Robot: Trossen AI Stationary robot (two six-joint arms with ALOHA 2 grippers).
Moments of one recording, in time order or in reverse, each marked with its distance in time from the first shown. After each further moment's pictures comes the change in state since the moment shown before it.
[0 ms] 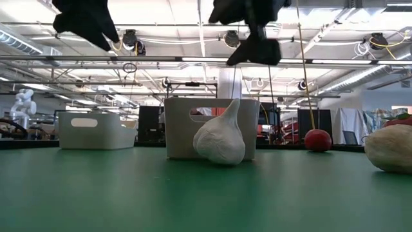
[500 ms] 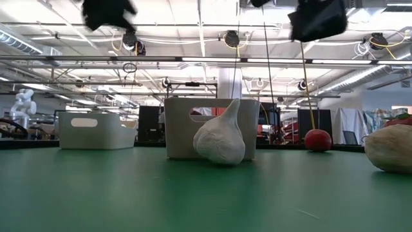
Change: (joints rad) left arm -0.036 0.006 -0.087 0.492 0.154 0.479; right arm 0.196 -0.001 0.079 -0.246 0.000 0.351
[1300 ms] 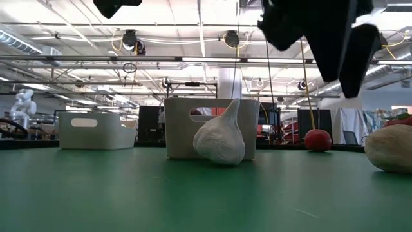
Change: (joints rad) left arm 0.000 0.000 0.000 0.127 0.203 0.253; right arm 0.044 0.179 0.054 -0.341 0.061 0.039
